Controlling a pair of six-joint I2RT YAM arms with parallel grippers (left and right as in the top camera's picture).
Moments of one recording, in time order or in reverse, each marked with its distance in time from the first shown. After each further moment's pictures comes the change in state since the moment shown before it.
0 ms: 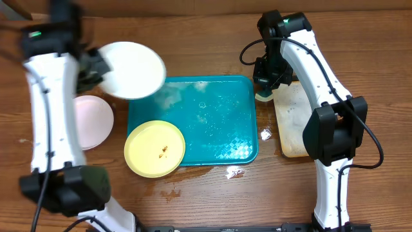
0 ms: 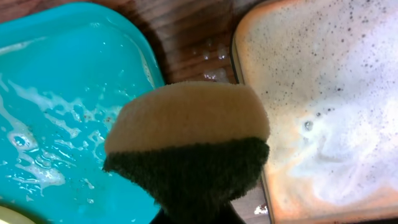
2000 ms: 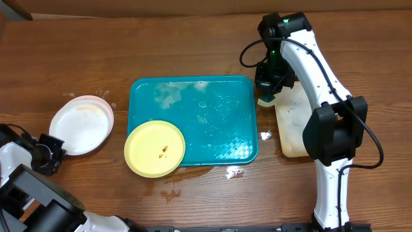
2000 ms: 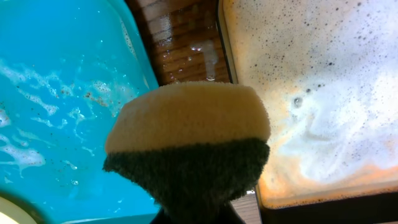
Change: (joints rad) left arm 0.674 -0.088 -0.976 0.851 0.280 0.101; right arm 0.000 0.000 0.000 -0.075 0.000 -0.030
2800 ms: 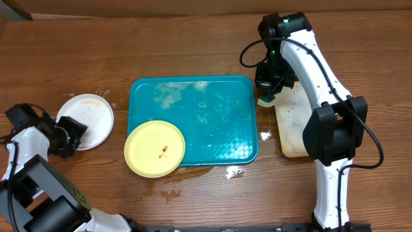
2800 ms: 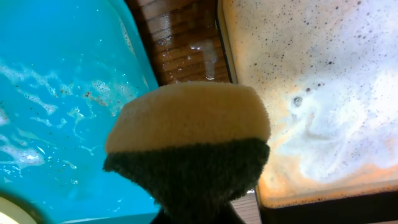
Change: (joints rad) left arm -0.185 0.001 0.002 0.023 0.082 -0.018; right arm 0.000 0.000 0.000 -0.002 0.000 -0.001
